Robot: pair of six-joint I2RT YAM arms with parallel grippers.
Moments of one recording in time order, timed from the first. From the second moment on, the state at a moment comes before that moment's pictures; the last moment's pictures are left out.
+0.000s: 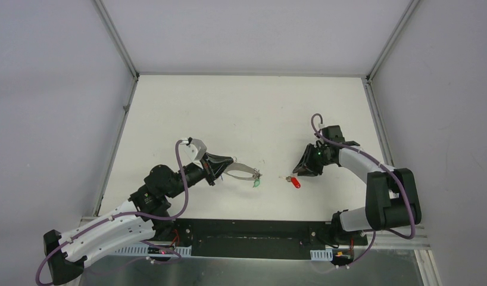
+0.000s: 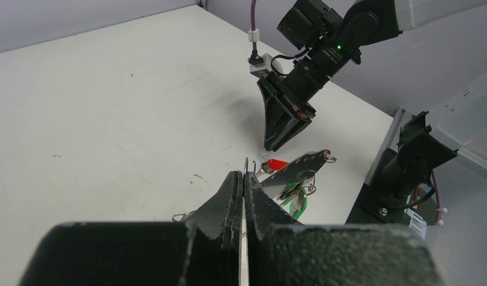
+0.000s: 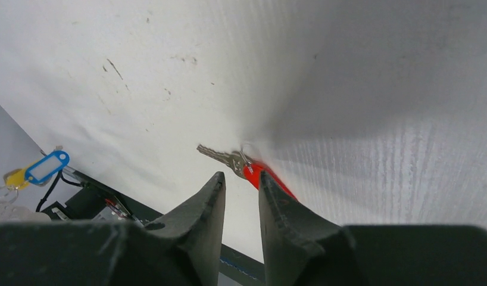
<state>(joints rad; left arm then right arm) -0.94 0.50 0.40 0.26 -0.02 -0.24 0.16 1.40 0.69 -0.52 -0.46 0.55</state>
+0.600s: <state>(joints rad) -0.94 0.50 0.40 0.26 -0.02 -0.25 0.16 1.52 0.70 -0.50 -0.59 0.49</state>
